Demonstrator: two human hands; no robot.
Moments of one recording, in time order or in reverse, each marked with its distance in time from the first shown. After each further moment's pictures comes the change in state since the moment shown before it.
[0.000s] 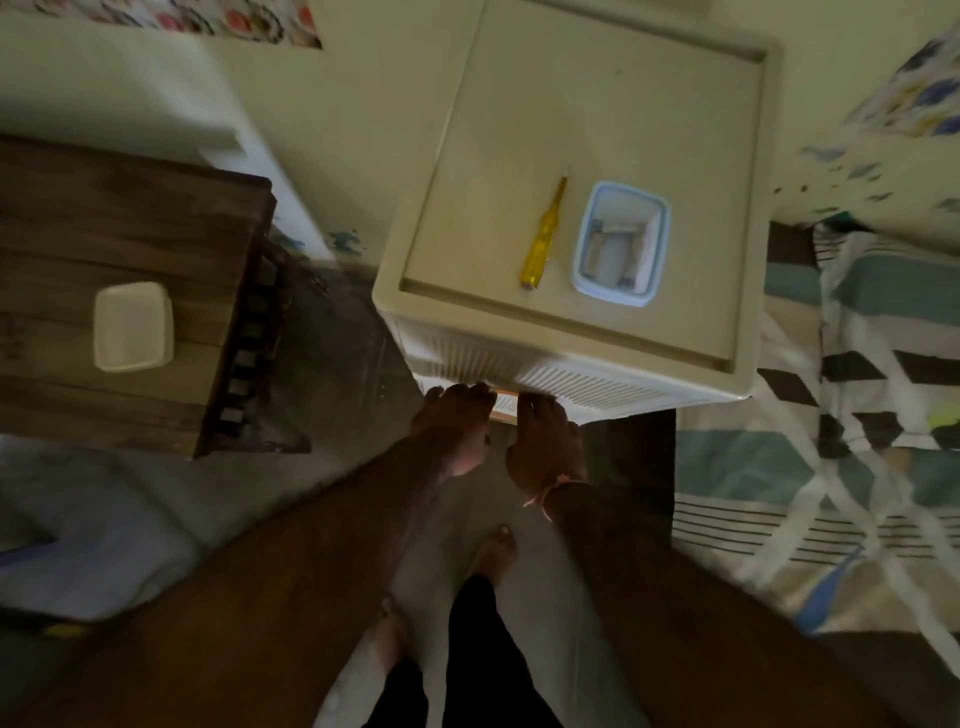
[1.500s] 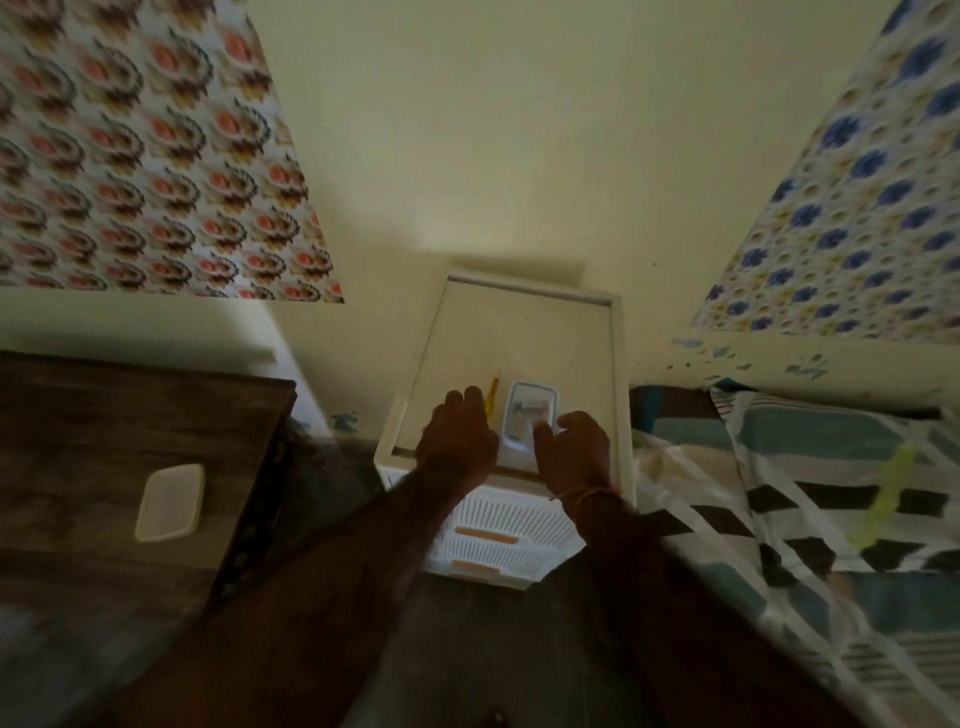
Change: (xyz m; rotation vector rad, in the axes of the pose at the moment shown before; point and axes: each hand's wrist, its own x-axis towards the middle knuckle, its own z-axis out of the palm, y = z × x) left_hand -0.038 0.073 -0.188 -0.358 0.499 -0.198; right_hand -0.036 -0.006 -0.226 0.688 0.553 0.287
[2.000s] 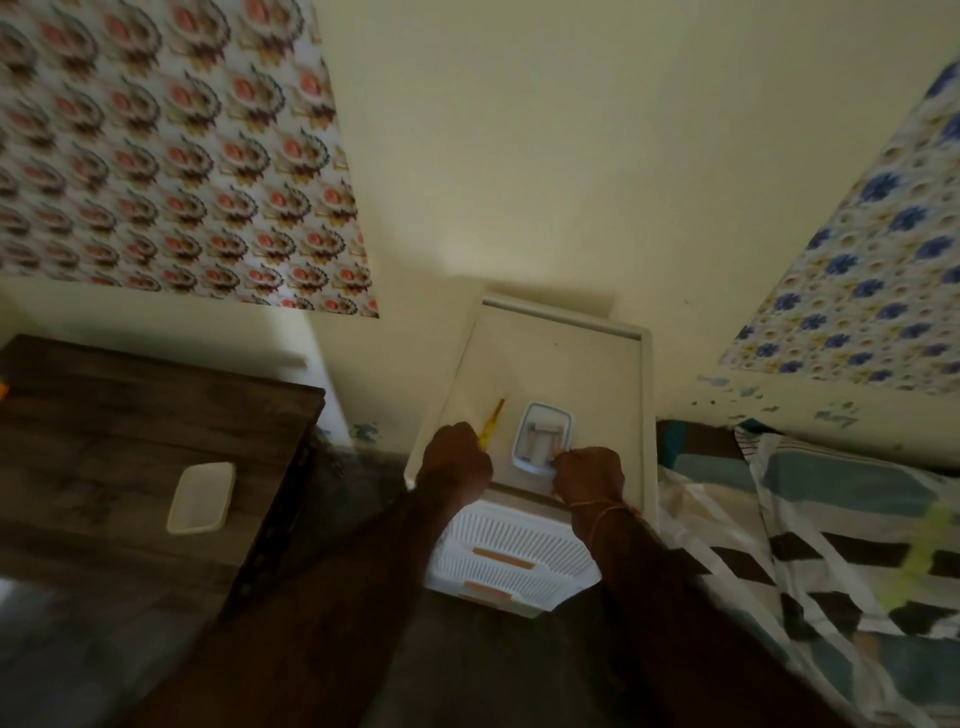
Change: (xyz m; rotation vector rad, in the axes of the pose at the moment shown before) left_hand 0.001 -0.027 -0.020 -0.165 -0.032 -0.198; right_hand 0.003 -0.017 0.006 0.195 -0.163 0.251
